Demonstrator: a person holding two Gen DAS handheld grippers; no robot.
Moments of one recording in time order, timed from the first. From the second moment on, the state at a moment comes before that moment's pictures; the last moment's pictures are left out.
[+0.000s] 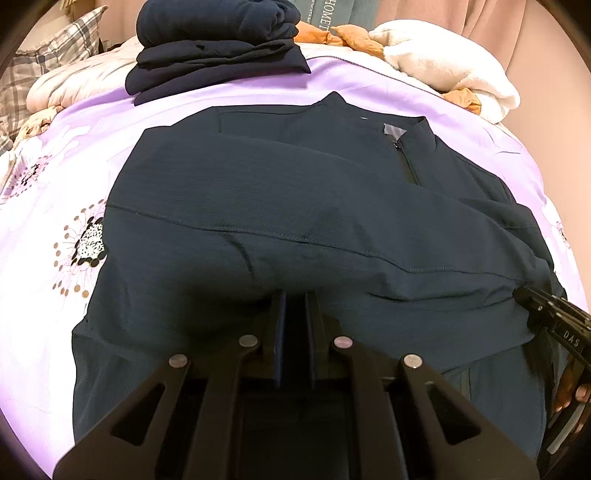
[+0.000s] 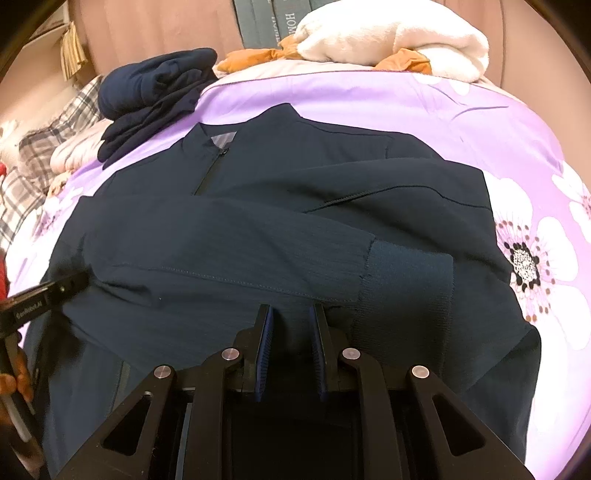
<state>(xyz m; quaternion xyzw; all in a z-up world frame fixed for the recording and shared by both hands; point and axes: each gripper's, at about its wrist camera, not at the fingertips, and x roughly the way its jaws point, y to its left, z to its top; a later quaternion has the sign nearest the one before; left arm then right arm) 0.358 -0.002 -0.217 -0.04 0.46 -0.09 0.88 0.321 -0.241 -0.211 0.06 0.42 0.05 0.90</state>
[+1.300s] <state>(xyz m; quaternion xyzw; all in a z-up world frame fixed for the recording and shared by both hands) 0.124 0.021 -0.228 0.03 0.48 -0.07 0.87 0.134 -0.205 -0.225 0.00 0.45 0.07 0.89</state>
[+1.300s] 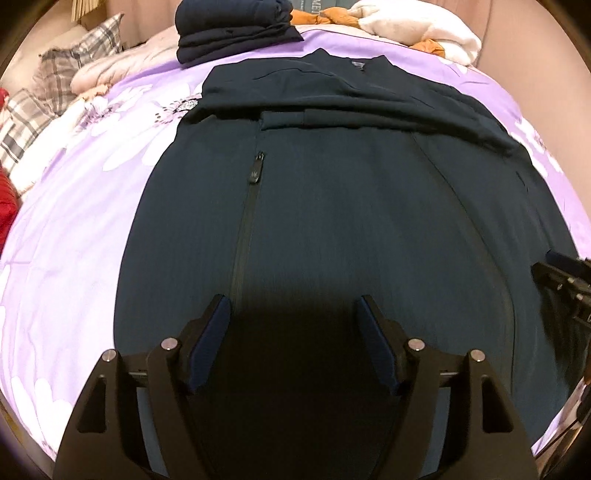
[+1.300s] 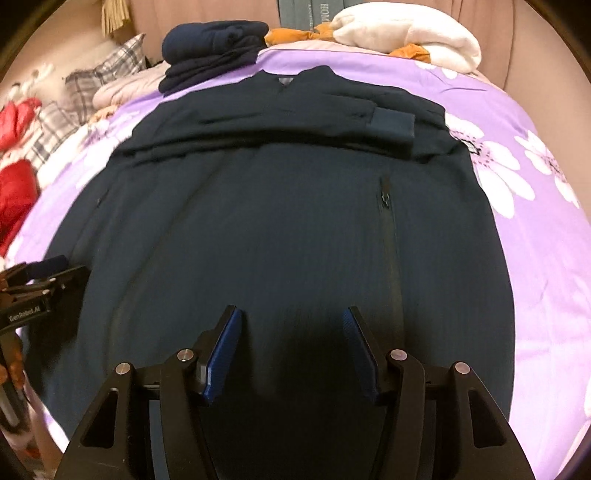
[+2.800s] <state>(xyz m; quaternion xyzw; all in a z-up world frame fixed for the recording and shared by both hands) 0.039 0.156 -0.227 -0.24 0.48 -0.07 0.84 0.029 -0.320 -0.220 0.23 0.42 0.03 0.88</state>
